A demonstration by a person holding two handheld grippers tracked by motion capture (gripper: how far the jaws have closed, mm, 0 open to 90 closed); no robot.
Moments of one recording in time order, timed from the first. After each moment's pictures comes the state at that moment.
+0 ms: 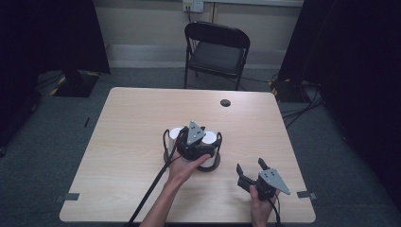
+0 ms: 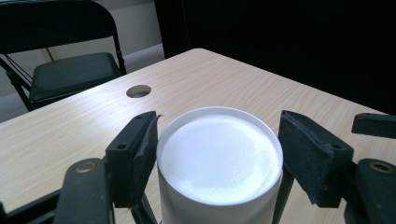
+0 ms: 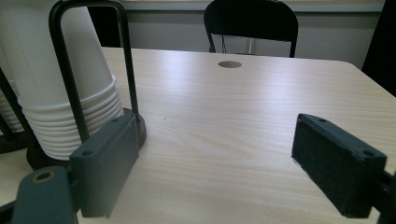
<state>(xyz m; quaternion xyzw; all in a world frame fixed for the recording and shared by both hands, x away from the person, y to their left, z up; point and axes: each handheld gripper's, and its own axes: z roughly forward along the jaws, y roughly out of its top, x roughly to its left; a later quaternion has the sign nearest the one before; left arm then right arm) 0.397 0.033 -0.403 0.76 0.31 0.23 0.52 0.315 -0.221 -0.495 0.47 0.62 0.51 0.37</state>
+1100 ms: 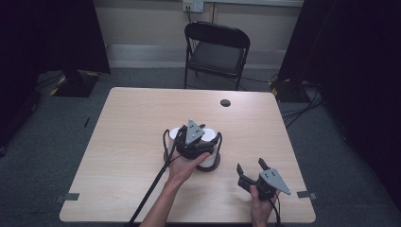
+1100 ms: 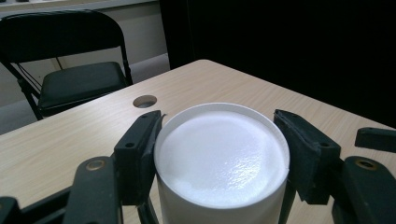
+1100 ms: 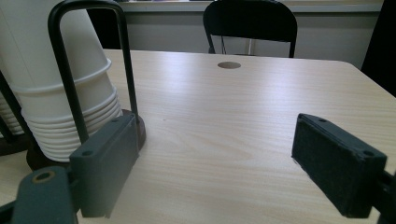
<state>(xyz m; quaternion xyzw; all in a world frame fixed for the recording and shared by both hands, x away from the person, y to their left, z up) 0.396 0.036 -0.395 0.74 0.31 0.25 0.54 0.315 -0.222 -0.495 0.47 0.62 0.51 0.37</state>
